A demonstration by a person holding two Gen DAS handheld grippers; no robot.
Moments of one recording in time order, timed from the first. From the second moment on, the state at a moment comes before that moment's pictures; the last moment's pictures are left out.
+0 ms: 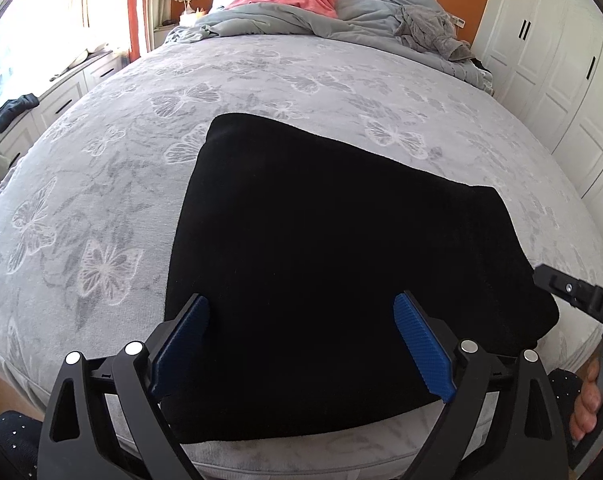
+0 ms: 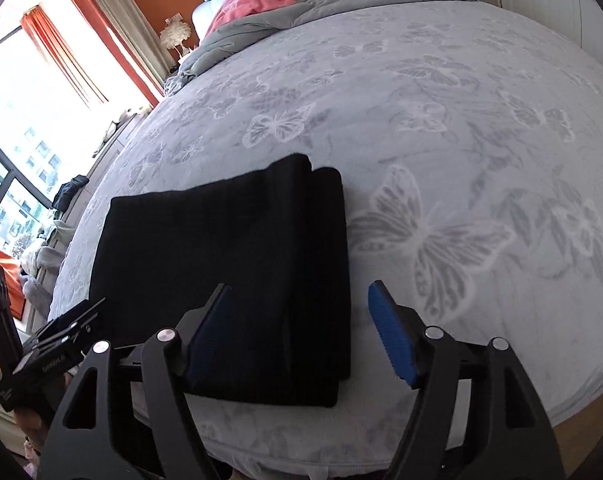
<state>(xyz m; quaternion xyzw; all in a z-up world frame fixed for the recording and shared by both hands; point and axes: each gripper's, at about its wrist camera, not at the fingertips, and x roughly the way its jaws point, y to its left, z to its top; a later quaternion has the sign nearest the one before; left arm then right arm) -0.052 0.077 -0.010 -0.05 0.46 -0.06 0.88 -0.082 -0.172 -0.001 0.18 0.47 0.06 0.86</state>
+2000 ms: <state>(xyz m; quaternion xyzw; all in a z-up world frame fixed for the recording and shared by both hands) -0.085 0.088 -0.012 -0.11 0.56 -0.12 0.81 -0.125 -0.149 -0.012 0.28 0.49 0.09 0.82</state>
